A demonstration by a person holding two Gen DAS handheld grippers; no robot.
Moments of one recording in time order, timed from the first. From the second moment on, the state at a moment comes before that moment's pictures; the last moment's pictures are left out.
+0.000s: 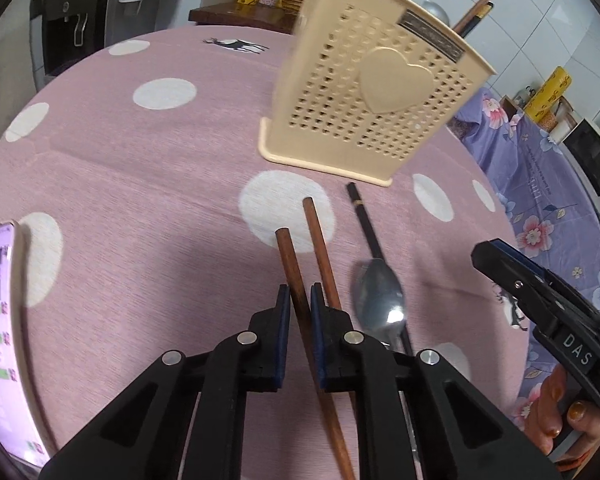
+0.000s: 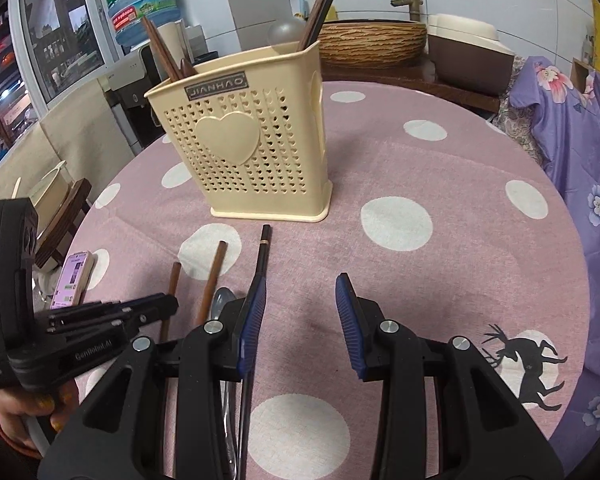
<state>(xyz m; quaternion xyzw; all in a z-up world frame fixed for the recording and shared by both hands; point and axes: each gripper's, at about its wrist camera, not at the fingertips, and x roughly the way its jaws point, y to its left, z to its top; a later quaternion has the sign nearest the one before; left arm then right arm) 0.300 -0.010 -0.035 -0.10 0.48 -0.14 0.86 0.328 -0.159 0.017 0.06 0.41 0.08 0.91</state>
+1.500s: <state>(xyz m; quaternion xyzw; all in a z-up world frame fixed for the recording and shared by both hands) 0.325 -0.026 -0.041 0.03 0.46 -0.05 0.89 0.414 -0.082 -0.035 -0.04 0.47 0.08 0.88</state>
